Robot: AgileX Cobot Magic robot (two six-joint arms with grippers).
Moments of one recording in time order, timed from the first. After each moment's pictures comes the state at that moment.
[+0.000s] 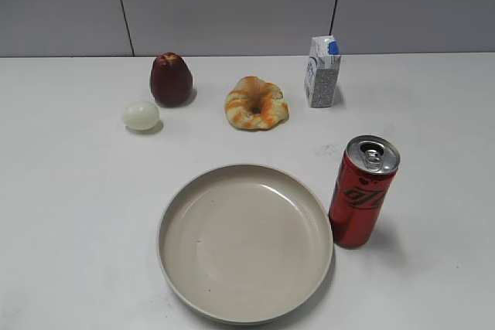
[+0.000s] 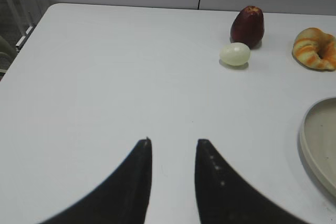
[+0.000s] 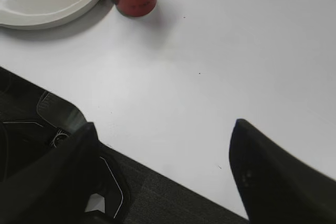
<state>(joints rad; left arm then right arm) -0.01 -0.01 -0.50 -0.16 1.03 0.11 0.57 0.40 -0.50 -0.04 1.05 0.07</state>
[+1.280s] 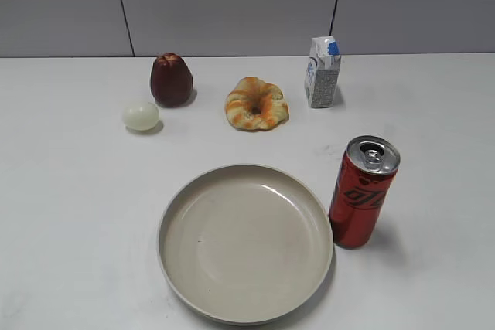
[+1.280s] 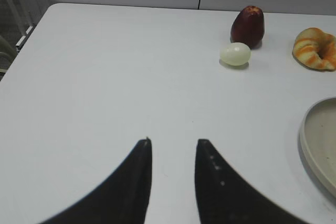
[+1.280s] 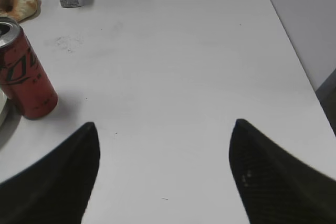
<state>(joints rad) -0.01 -0.01 -0.50 -0.16 1.03 0.11 0.08 -0.01 -0.50 -0.04 1.05 0.07</state>
